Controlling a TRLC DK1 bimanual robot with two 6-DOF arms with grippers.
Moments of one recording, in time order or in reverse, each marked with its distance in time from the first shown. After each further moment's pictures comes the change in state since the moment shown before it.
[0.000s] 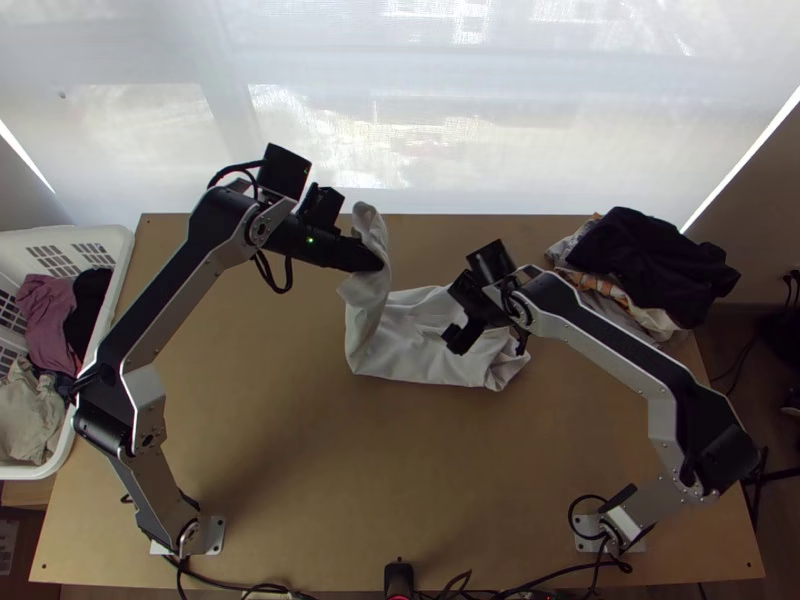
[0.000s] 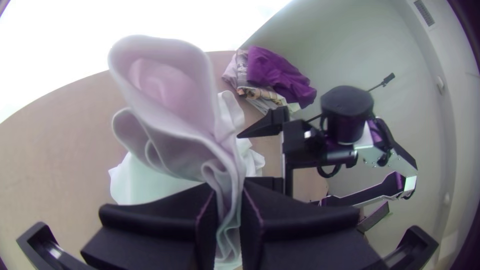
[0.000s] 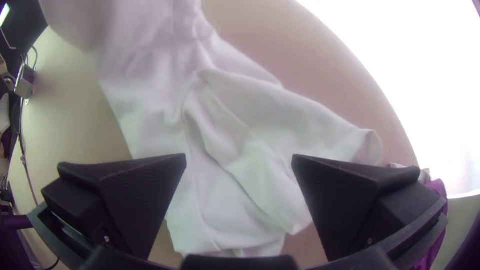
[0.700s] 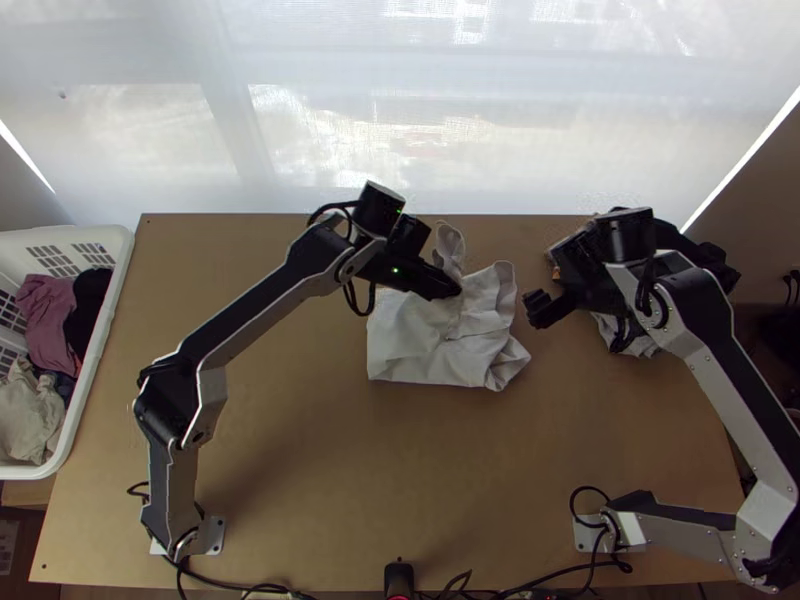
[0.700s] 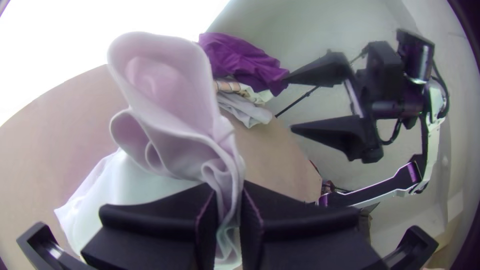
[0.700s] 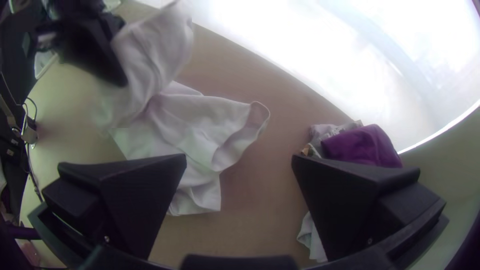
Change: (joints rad) left arm -0.224 0.160 0.016 0.303 -0.013 -0.073; right arm -0.233 -0.342 0.054 -0.220 -0.003 0.036
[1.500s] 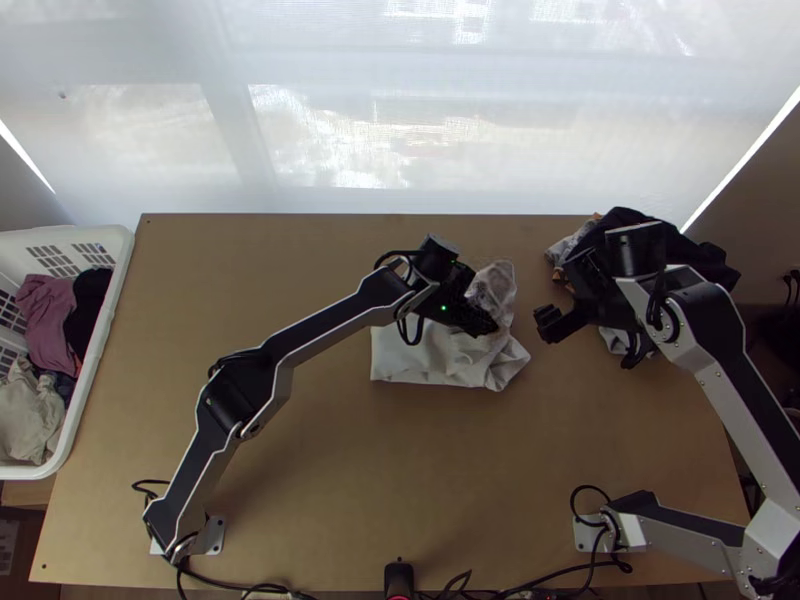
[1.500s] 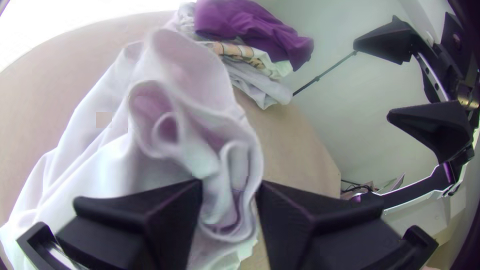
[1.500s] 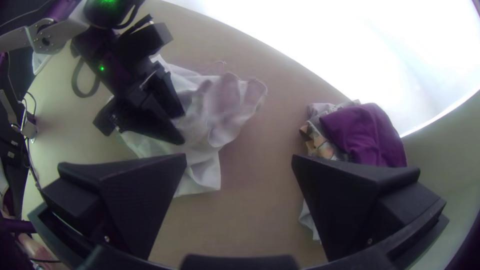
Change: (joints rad) left arm -0.127 0.245 0.016 0.231 -0.059 -0.067; right arm -0.020 -0.070 -0.063 -0.051 0.012 0.006
